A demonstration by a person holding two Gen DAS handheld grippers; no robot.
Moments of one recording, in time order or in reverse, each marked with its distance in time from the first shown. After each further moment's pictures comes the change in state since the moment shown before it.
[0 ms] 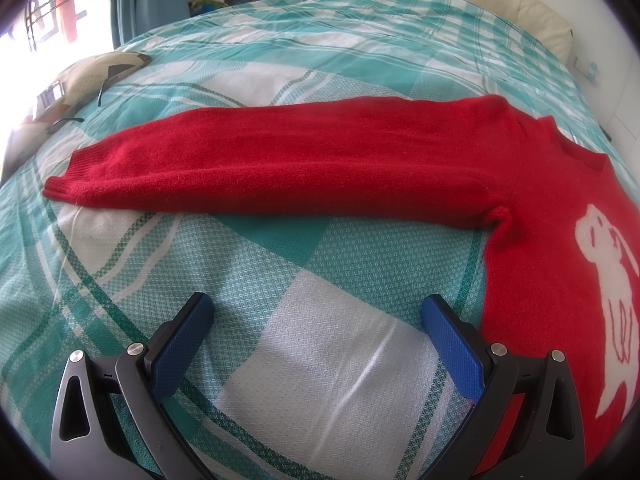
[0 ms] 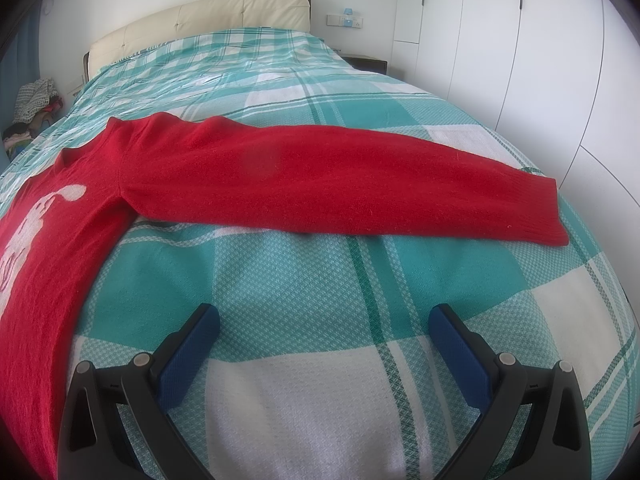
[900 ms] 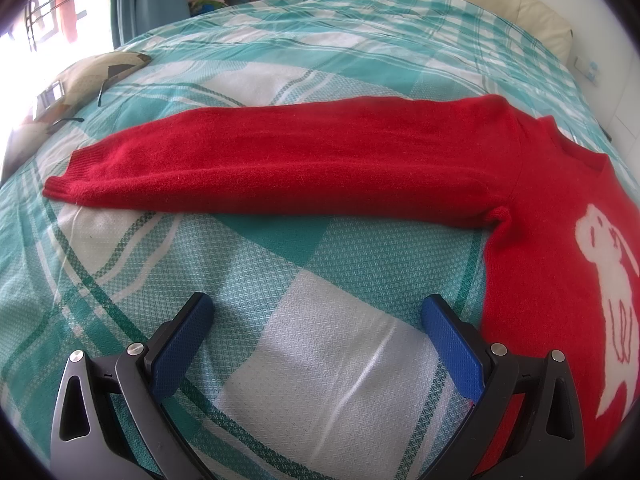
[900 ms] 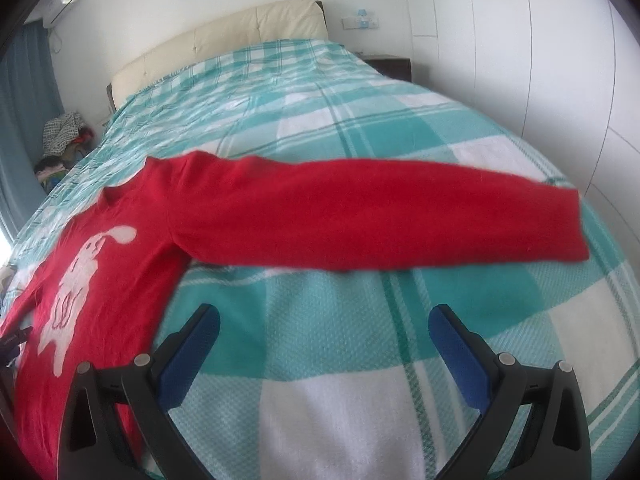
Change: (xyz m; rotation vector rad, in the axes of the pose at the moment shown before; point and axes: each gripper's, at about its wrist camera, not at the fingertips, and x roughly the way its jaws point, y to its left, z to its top) left arm 0.000 0.000 0.000 0.000 0.000 0.001; right arm -0.022 -0.004 0.032 -0.024 -0.061 0.003
